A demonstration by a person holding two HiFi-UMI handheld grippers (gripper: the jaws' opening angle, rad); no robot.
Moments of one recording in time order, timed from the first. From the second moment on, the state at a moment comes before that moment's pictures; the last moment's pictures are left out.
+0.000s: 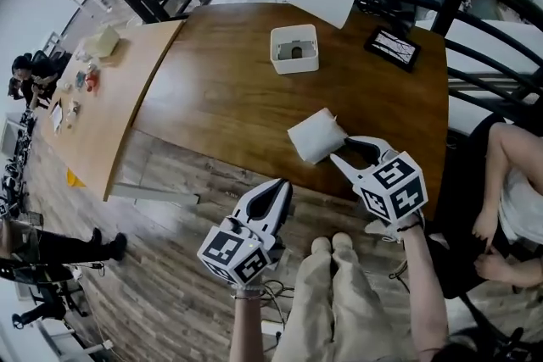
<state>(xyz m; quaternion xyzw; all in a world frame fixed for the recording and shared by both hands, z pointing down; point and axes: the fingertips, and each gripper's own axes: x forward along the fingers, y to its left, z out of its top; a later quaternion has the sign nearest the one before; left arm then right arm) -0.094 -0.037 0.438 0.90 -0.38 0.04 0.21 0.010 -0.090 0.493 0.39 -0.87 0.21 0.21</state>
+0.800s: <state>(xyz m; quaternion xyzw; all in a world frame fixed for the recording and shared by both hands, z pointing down) -0.079 -0.078 0.478 0.90 -0.38 0.05 0.20 0.010 -0.126 0.539 0.33 -0.88 0.22 0.26</state>
